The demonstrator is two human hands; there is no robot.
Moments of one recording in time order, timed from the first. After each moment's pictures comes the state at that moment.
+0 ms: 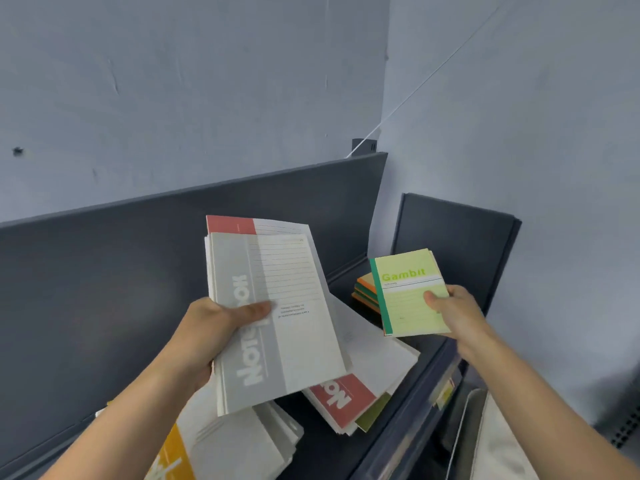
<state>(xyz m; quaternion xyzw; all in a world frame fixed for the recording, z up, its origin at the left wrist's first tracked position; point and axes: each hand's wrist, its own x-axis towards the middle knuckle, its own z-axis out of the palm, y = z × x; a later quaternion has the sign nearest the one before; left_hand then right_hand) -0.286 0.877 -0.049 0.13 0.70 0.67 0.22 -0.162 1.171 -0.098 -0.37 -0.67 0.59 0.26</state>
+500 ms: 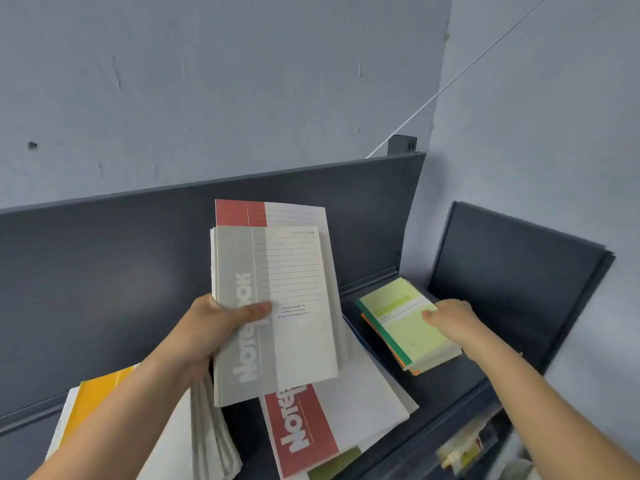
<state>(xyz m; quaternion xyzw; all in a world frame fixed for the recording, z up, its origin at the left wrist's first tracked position) -0.283 0.947 -0.056 0.06 0.72 0.67 0.16 -0.253 1.298 -0.134 -0.32 -0.86 0.39 0.02</state>
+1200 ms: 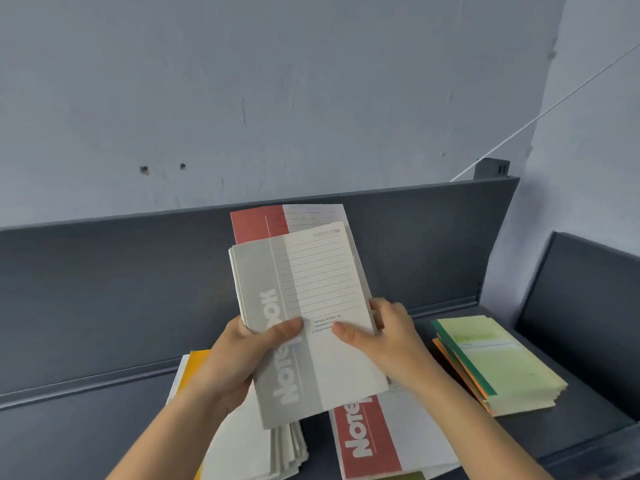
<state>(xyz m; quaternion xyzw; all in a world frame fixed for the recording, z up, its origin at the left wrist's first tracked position) -0.235 0.896 -0.061 0.06 0.68 0.73 0.06 -0.240 1.105 -0.078 0.04 -0.85 0.53 0.04</state>
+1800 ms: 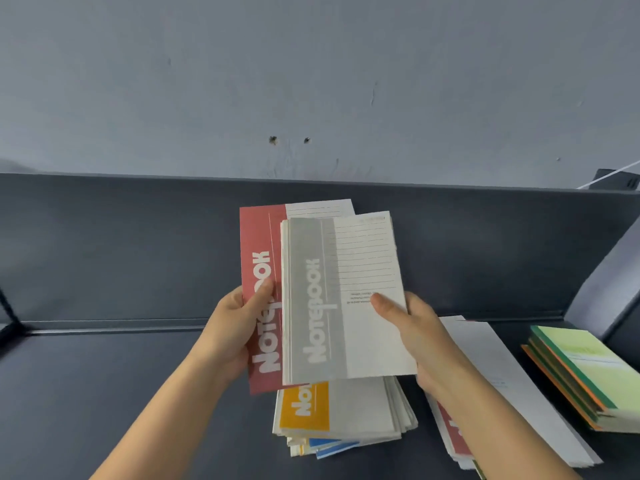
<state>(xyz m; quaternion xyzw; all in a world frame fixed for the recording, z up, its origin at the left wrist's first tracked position) -0.203 0.741 -0.063 -0.08 0.63 0.77 -0.03 -0.219 0.966 -0.065 0.02 -0.69 0.73 -0.03</state>
